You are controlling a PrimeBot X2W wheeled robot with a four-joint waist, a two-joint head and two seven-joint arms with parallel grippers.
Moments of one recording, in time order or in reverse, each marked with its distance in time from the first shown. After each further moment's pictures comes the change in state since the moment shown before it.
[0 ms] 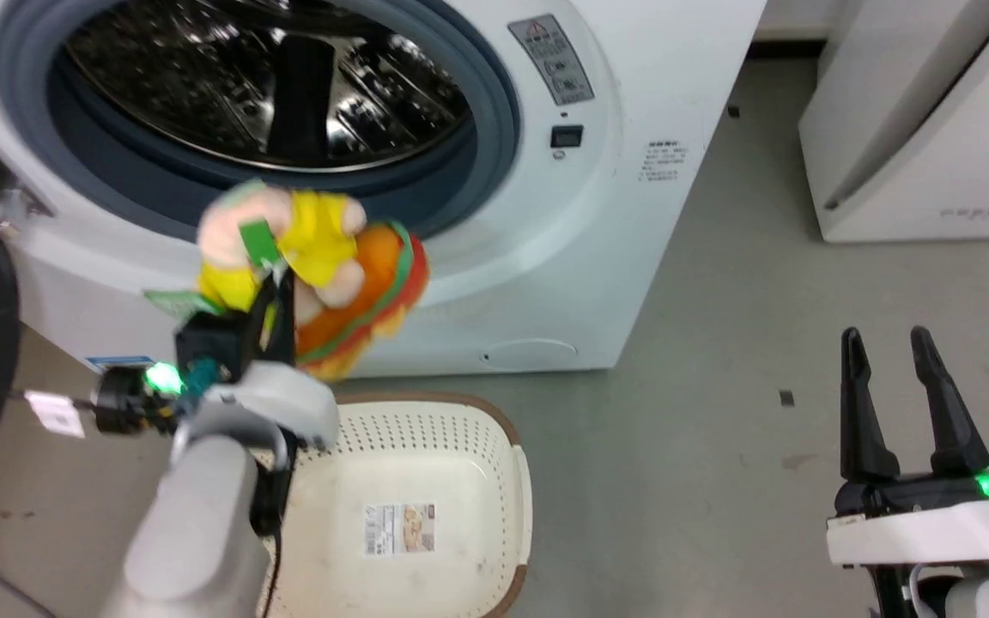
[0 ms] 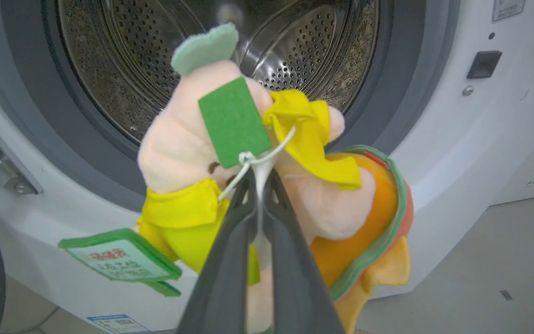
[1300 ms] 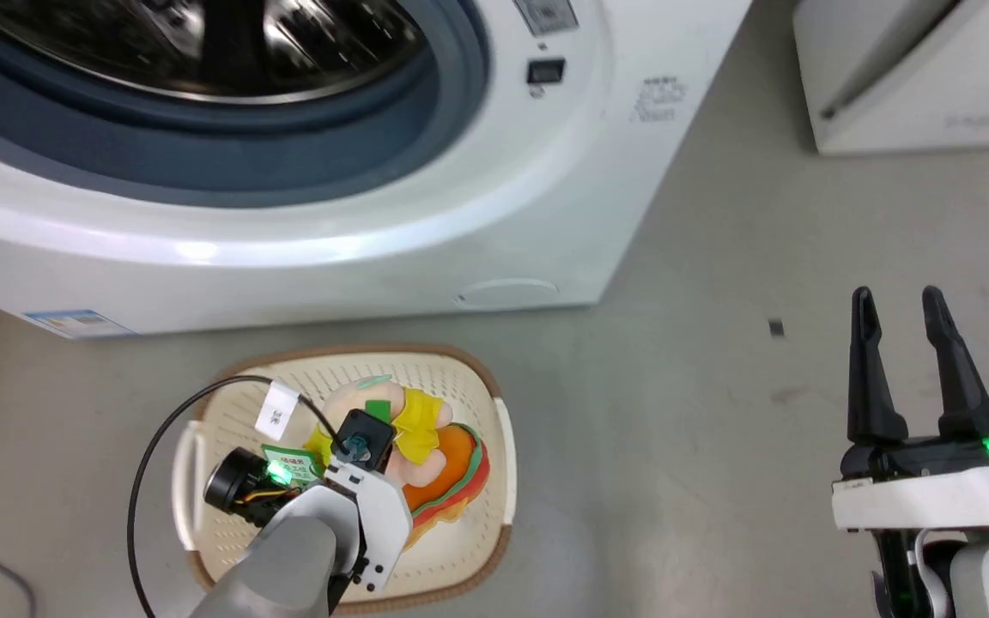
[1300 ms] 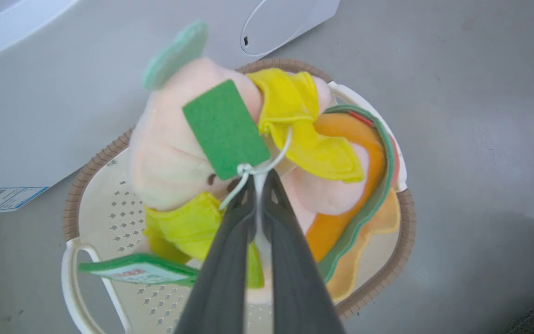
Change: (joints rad) left arm -0.218 -0.101 -0.346 0.765 0.049 -0.133 0.038; right arm -0.086 0.000 -0.011 0.019 0.007 0.000 0.000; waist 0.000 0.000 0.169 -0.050
